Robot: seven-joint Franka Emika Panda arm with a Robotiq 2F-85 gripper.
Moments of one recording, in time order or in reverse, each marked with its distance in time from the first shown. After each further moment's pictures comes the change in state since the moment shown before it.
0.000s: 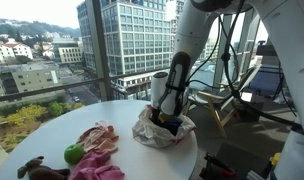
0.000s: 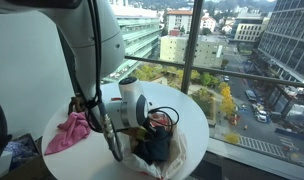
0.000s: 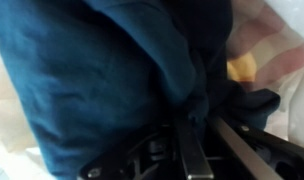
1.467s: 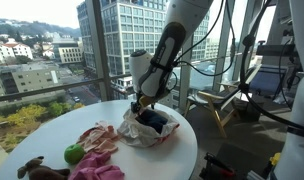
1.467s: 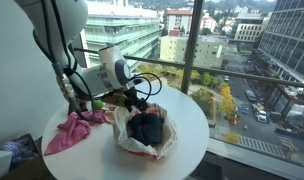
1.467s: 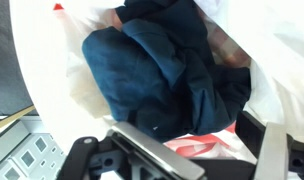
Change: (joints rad) arm 0.273 -0.244 -0.079 0.004 0.042 -0.302 0.173
